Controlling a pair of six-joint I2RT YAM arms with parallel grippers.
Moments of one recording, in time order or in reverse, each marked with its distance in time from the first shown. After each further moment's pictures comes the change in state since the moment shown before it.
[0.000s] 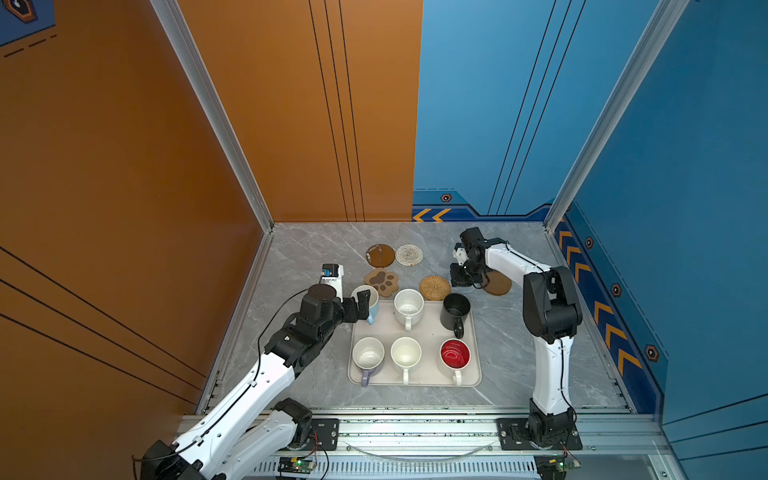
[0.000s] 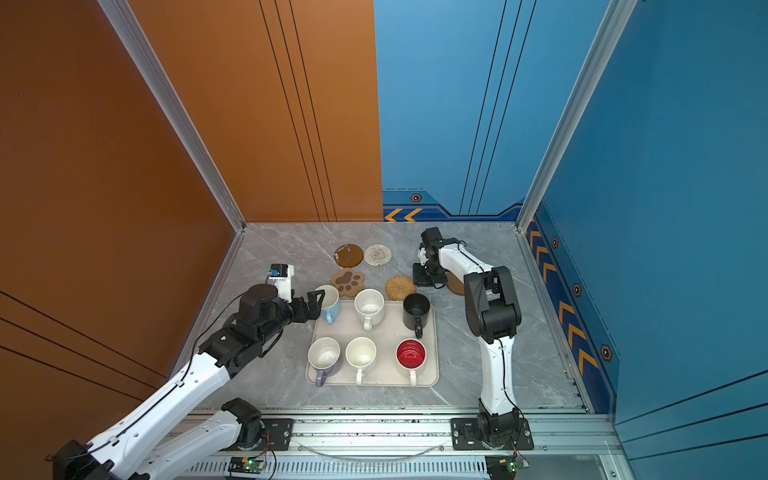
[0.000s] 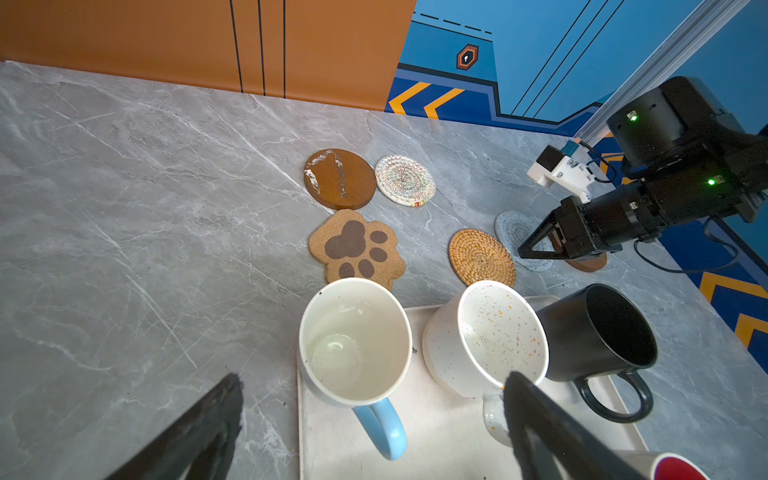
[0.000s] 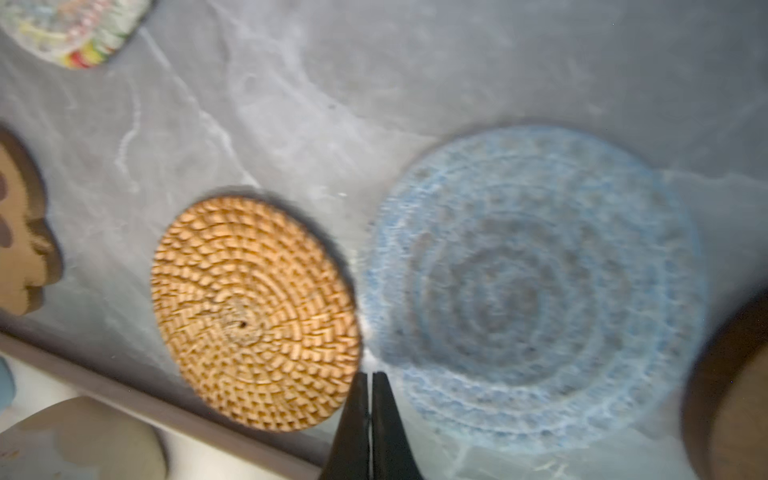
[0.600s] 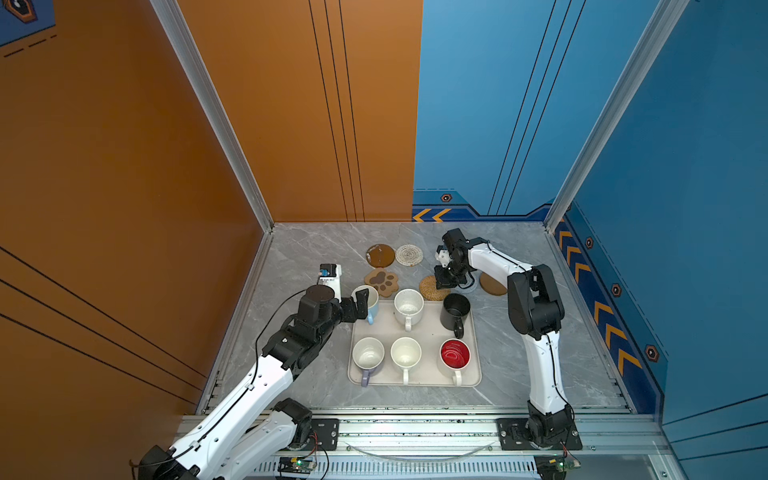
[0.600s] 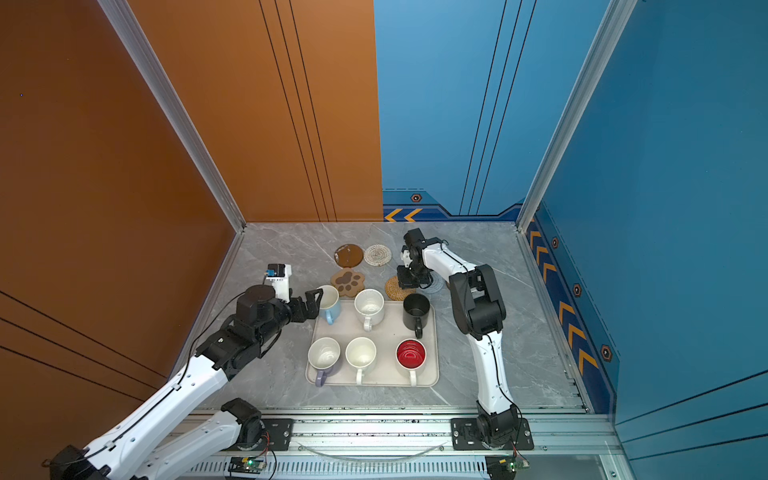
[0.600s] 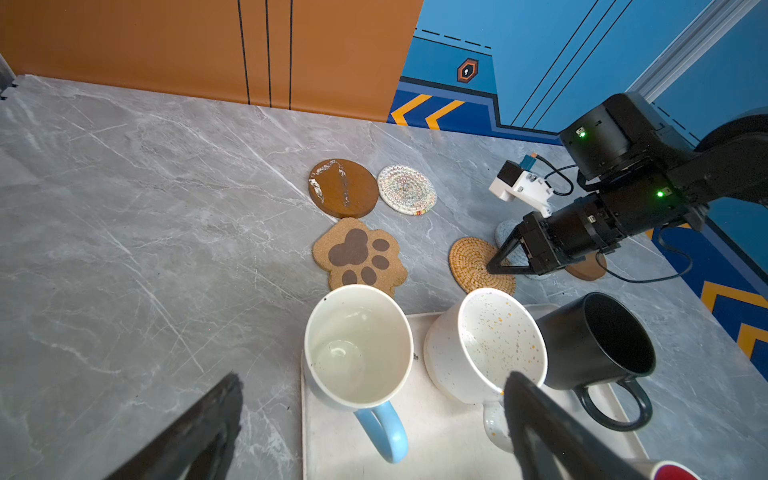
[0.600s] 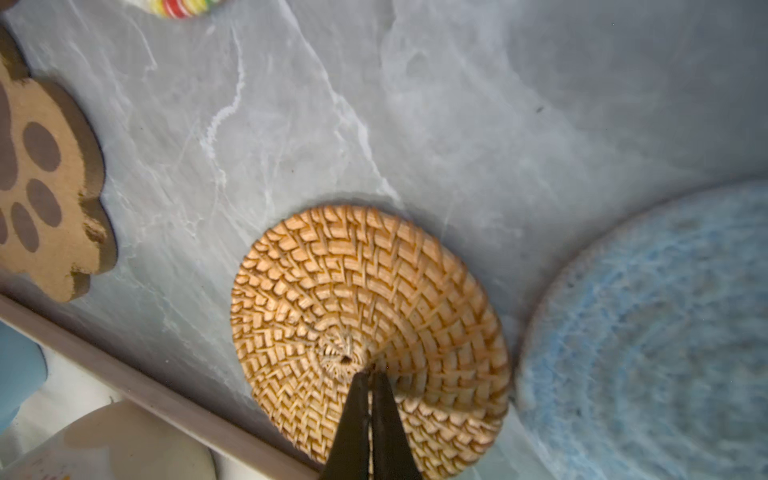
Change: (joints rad) left arm -0.001 -0.024 0.000 -0.001 -0.016 0.000; right arm 0.079 0.103 0.117 -0.046 -0.039 -0.004
